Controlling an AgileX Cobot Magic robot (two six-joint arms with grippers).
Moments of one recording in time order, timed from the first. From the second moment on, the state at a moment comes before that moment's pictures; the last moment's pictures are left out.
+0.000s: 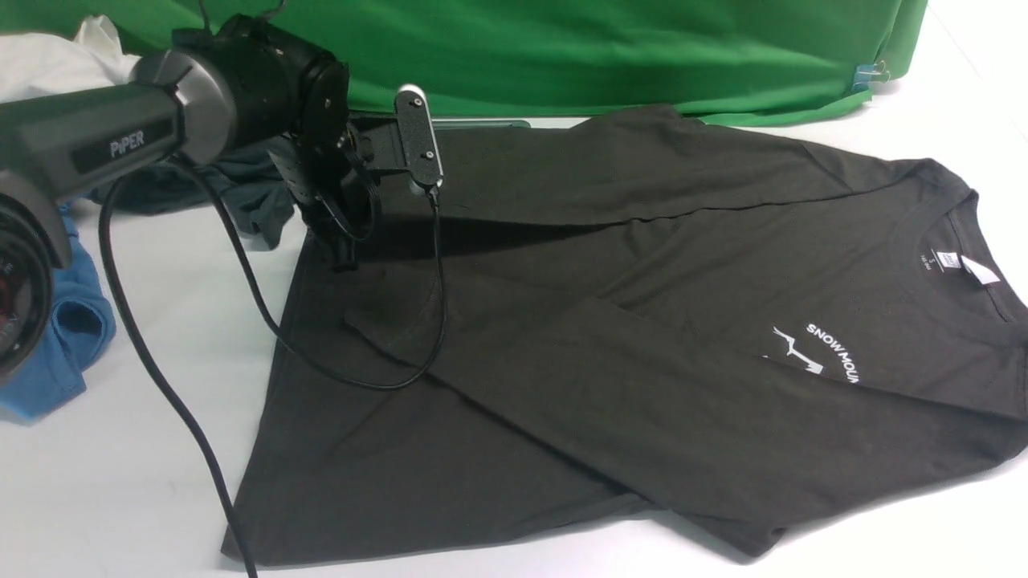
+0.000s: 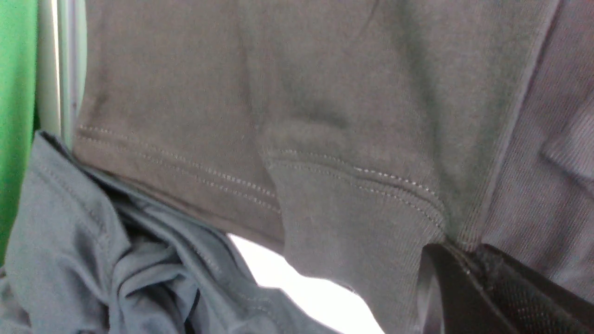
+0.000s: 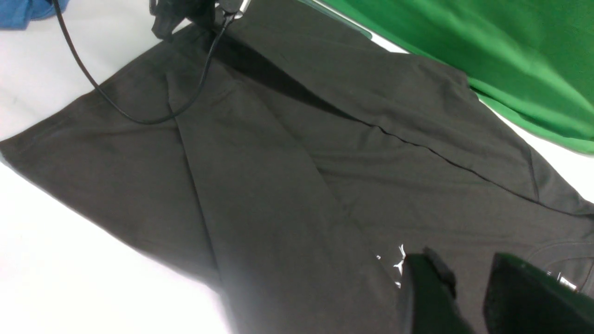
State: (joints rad) right arm 0.81 0.77 -1.09 -0.37 1.05 0.20; left arm -0.23 2.10 -1.62 0.27 0.75 0.94
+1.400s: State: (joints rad) right arm 0.81 0.77 -1.09 -0.33 1.15 0.05; left arm -0.39 1.61 -0.96 -0.17 1.03 0.87
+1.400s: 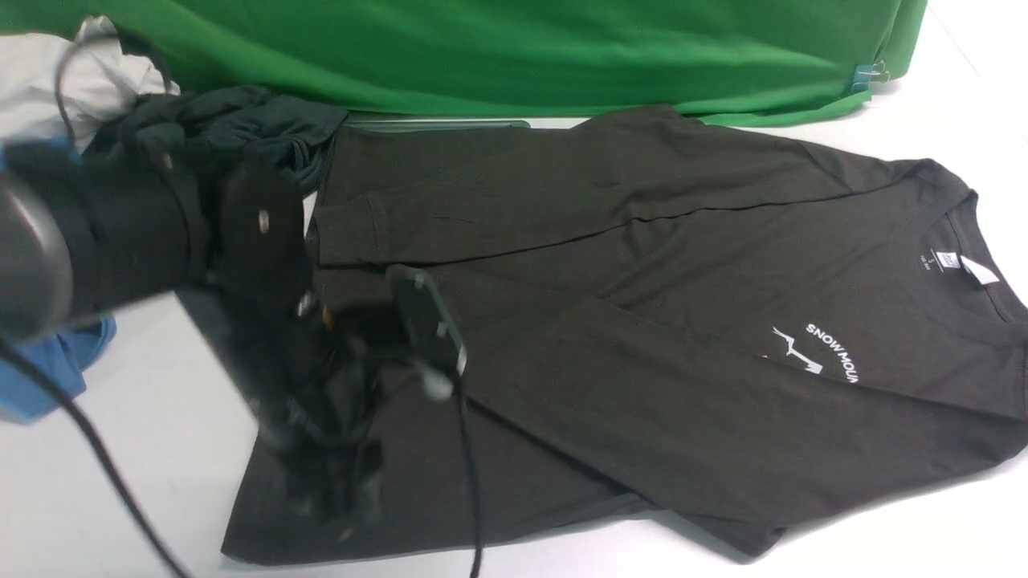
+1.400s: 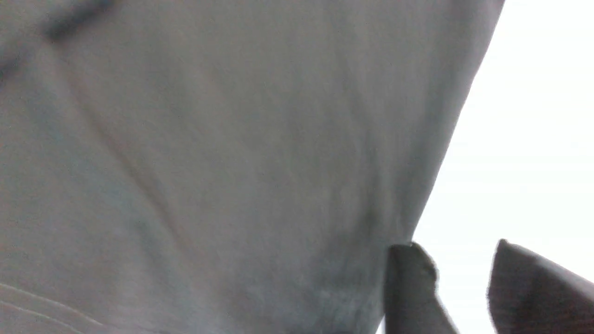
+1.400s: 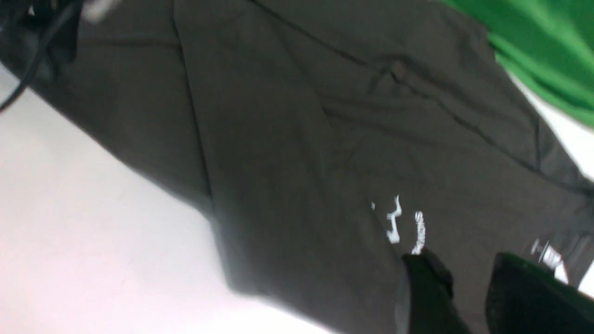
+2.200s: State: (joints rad) right arm 0.81 0.77 -1.09 -0.28 1.11 0.02; left arm -0.39 1.60 -0.72 0.24 0.80 0.88
